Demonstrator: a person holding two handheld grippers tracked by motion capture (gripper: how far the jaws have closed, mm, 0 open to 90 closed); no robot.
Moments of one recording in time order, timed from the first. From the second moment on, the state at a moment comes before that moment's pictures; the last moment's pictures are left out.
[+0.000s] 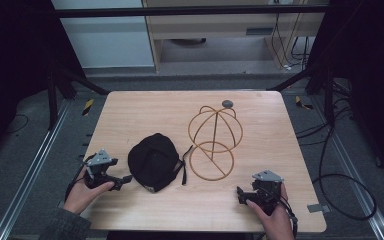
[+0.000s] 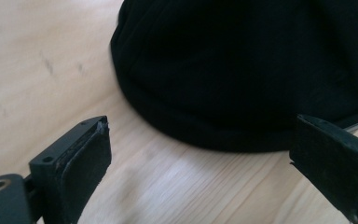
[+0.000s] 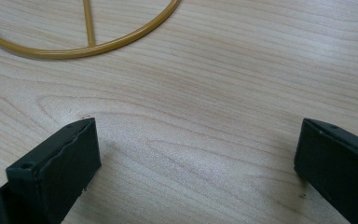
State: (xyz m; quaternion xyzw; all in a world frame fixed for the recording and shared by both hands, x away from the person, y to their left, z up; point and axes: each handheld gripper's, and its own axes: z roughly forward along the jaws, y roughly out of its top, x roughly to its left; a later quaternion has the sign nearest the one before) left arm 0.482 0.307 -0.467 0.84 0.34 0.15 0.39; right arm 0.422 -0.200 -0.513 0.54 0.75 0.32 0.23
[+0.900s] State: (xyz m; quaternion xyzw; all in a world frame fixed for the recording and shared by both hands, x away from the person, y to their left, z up) left arm 0.524 0.229 -0.389 0.91 0.24 0.15 0.29; right arm 0.422 -0.200 -0.513 0.54 0.75 0.32 0.23
